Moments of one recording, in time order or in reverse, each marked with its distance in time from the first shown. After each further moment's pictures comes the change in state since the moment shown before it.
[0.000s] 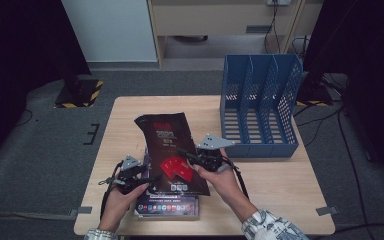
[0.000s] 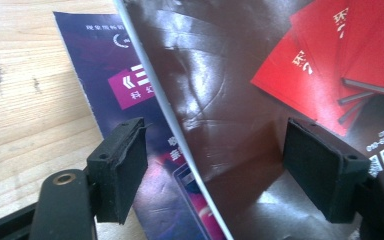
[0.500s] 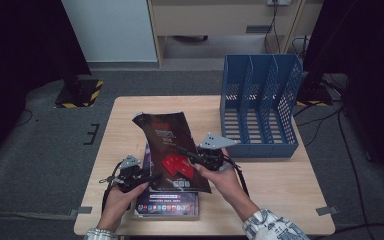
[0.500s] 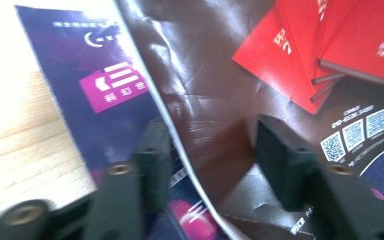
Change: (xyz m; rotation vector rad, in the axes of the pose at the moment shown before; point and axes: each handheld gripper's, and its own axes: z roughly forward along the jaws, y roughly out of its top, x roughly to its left) left arm 0.007 0.001 0.001 0.003 -0.091 -0.015; right arm -0.001 0.005 -0.004 -0.026 0.015 -0.029
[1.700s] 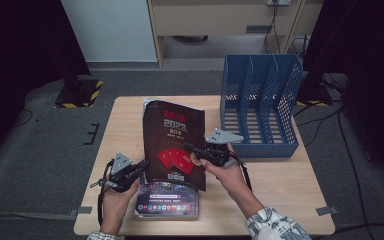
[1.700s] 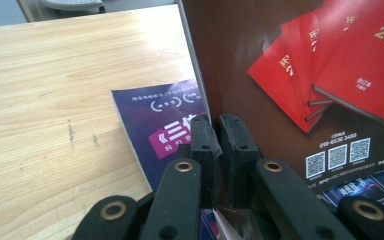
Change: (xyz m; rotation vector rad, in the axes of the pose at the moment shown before) left arm -0.017 0.013 -0.032 -0.158 0.184 0.109; right arm -0.016 0.004 -0.011 0.004 -0.041 0.040
